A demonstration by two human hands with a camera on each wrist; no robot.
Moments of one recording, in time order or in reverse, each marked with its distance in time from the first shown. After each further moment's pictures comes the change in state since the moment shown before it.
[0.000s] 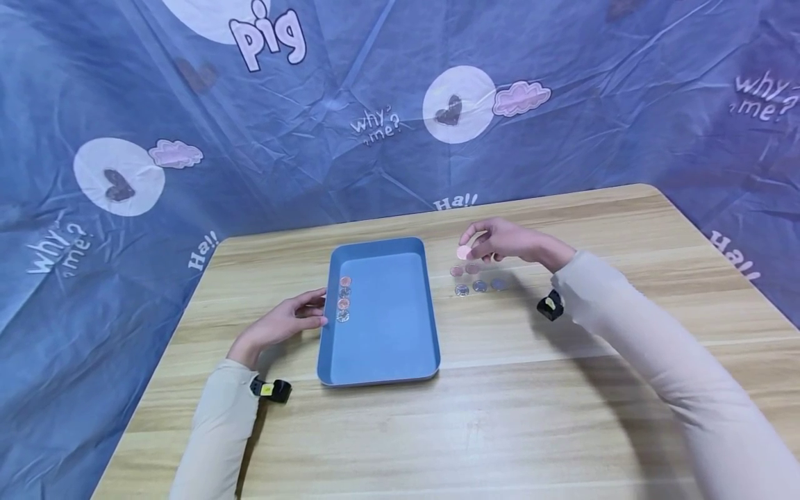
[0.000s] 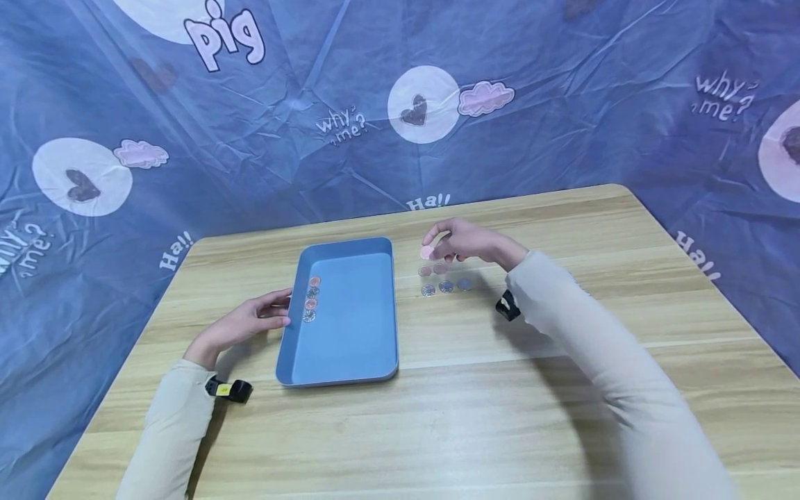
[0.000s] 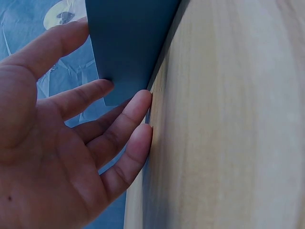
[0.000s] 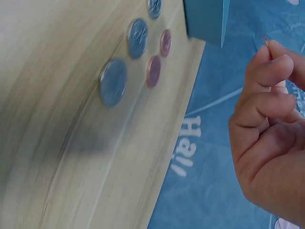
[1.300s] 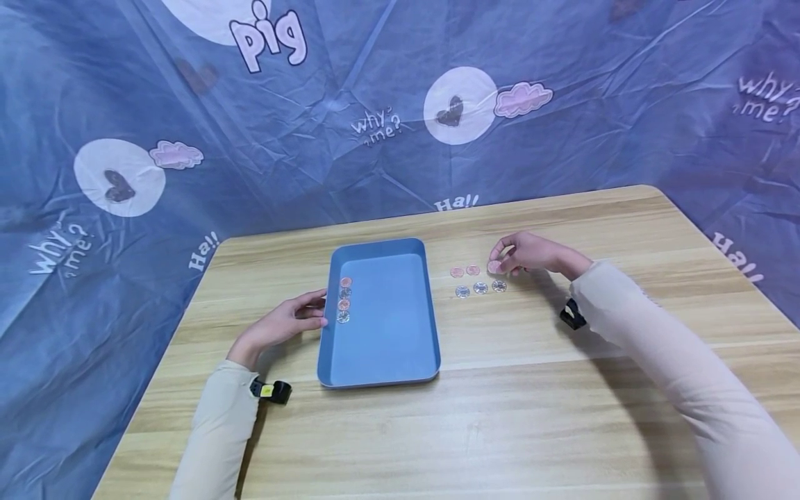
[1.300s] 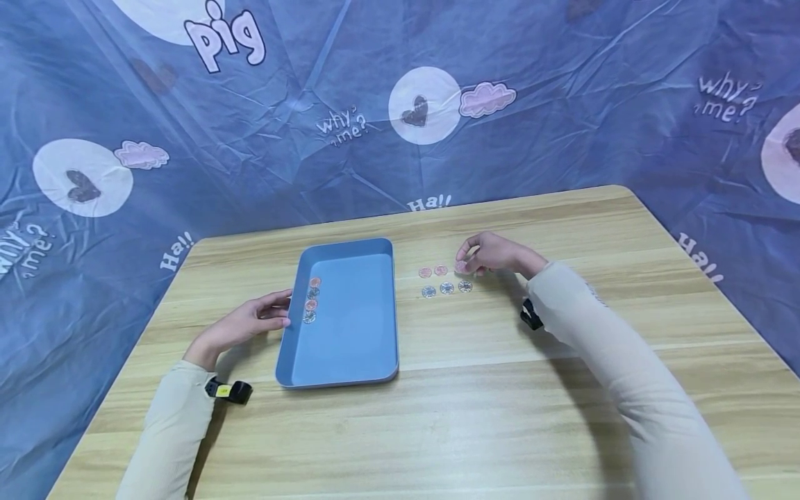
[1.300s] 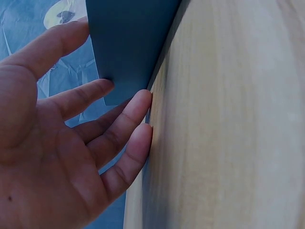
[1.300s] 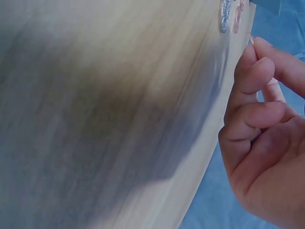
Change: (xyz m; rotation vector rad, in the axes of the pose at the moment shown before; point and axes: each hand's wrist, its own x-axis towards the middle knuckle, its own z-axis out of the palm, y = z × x) left_hand 0.000 0.000 -0.001 -0.009 0.004 -0.011; right_hand -0.010 0.050 -0.018 -0.126 0.011 0.073
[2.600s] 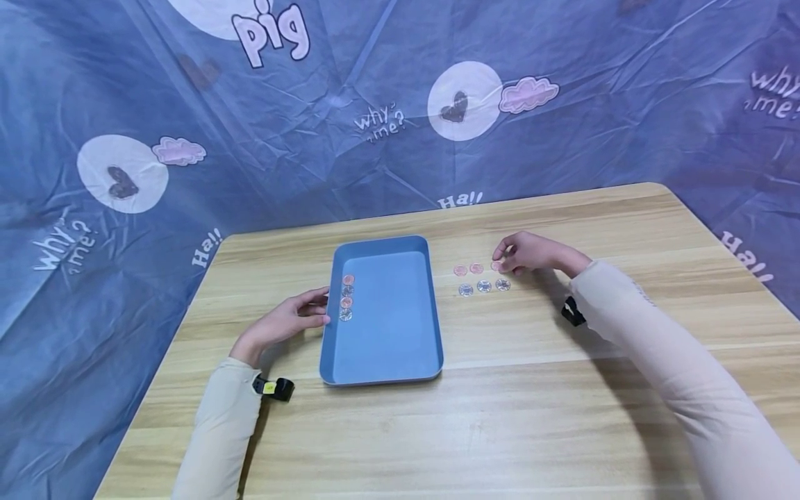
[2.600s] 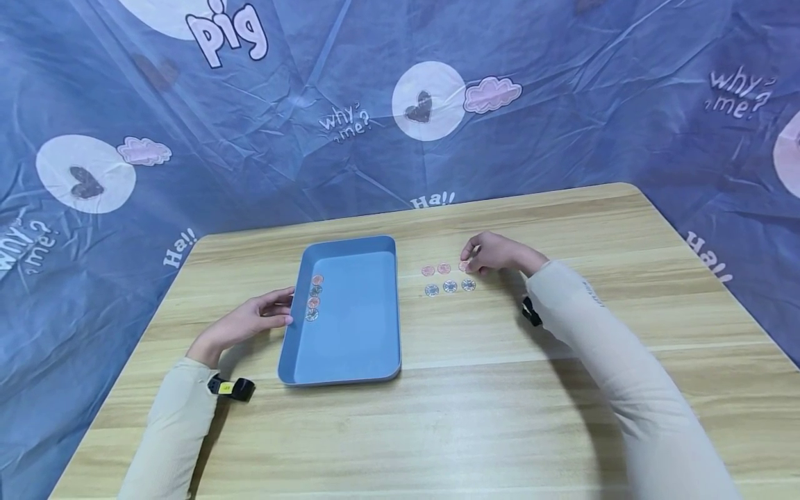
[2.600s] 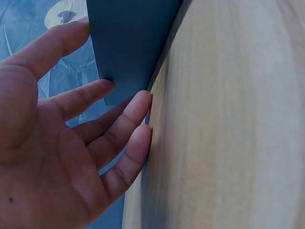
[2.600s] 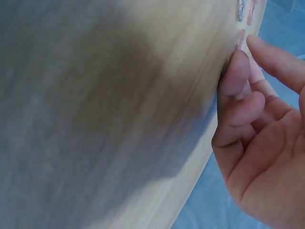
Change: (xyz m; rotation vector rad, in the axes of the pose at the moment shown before) left_hand 0.001 0.001 0.000 -0.031 0.000 -0.017; right_hand 0.009 0.003 0.001 -0.118 0.002 -0.003
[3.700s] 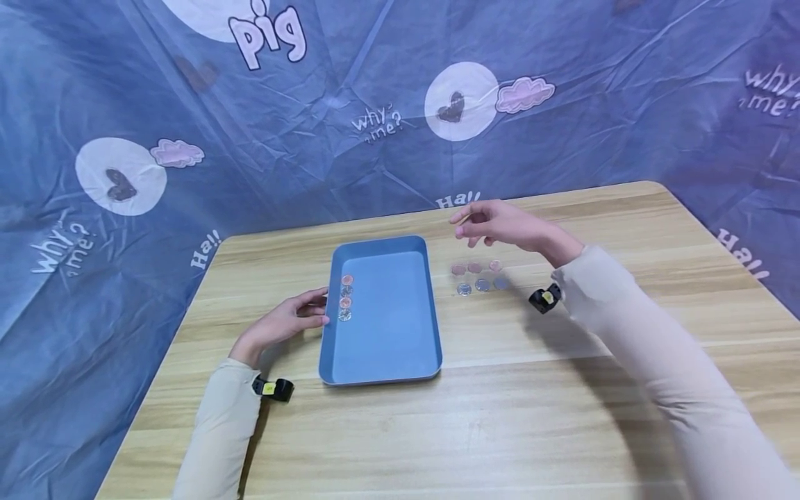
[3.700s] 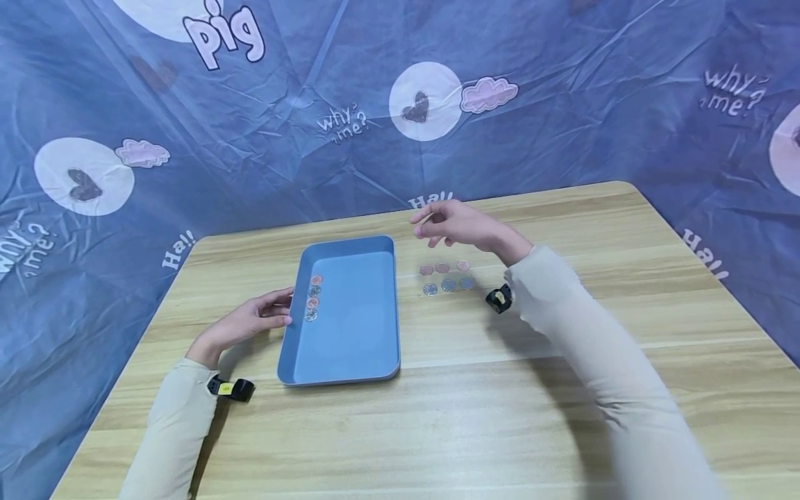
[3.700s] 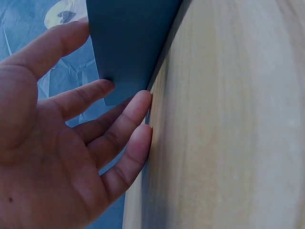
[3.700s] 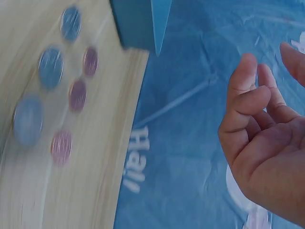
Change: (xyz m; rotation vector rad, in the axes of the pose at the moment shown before) left_hand 0.002 -0.003 -0.001 0.036 0.001 0.011; right_hand -0.019 -0.088 -0.007 0.222 0.066 -0.232
